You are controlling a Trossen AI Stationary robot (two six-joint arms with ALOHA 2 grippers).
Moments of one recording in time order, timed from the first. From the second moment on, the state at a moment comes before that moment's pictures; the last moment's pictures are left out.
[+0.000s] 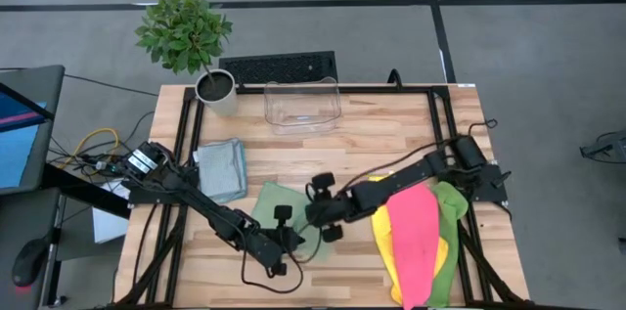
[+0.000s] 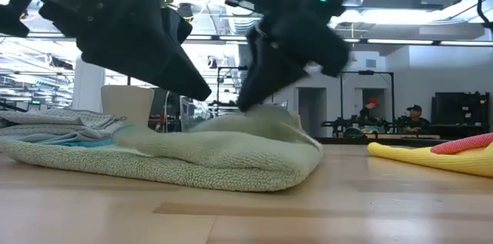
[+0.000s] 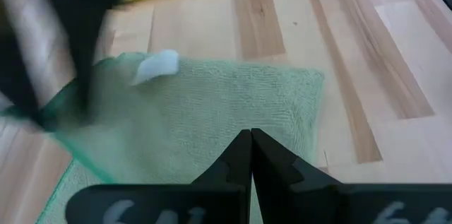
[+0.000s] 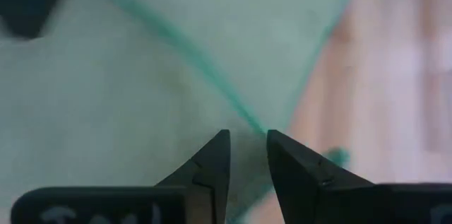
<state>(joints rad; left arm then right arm) -0.59 1.82 0.96 0.10 -0.50 -0.25 0.32 1.98 1.35 -0.40 0.33 -0.12</state>
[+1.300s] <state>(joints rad) -0.64 1.90 0.93 -0.03 -0.52 -0.53 0.39 1.88 1.08 -0.07 0.36 0.12</state>
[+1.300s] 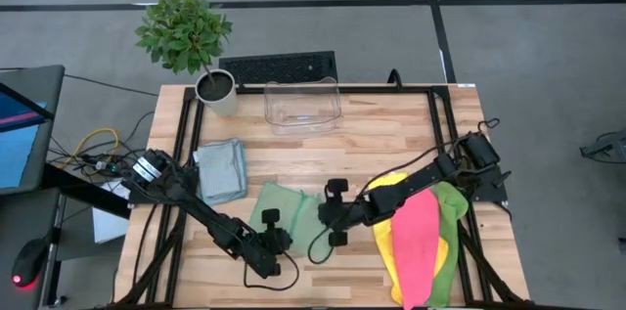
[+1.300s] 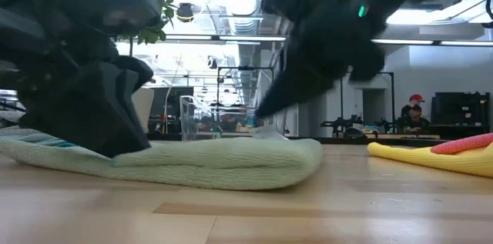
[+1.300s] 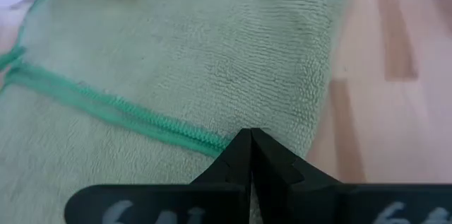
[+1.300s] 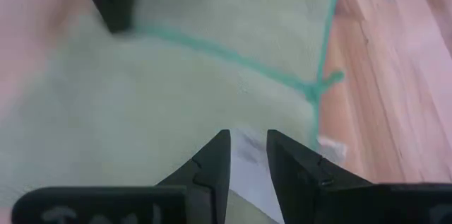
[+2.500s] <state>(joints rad) -0.65 1.74 1.13 -0.55 -0.69 -0.67 0.63 2.14 1.12 0.24 0.51 0.28</state>
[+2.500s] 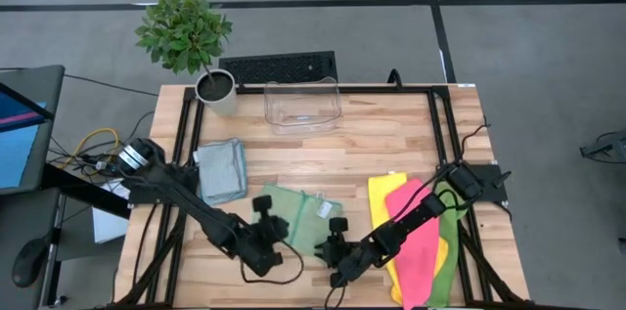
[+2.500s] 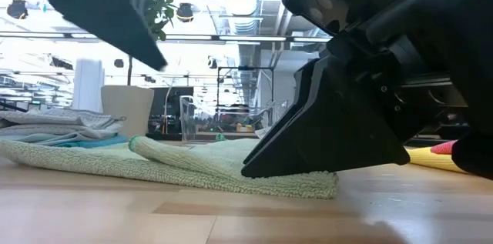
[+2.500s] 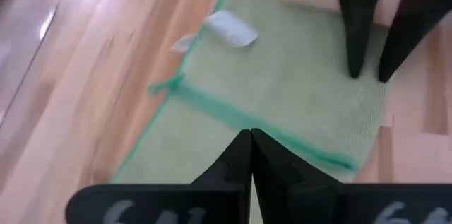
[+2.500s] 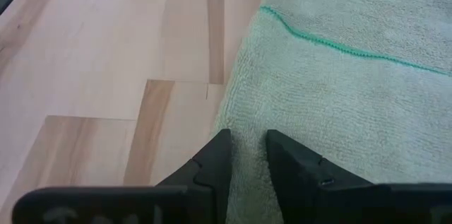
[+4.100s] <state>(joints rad) -0.90 1.69 0.72 -0.36 -0.68 -1.03 0.62 2.05 1.11 0.30 0.49 0.15</state>
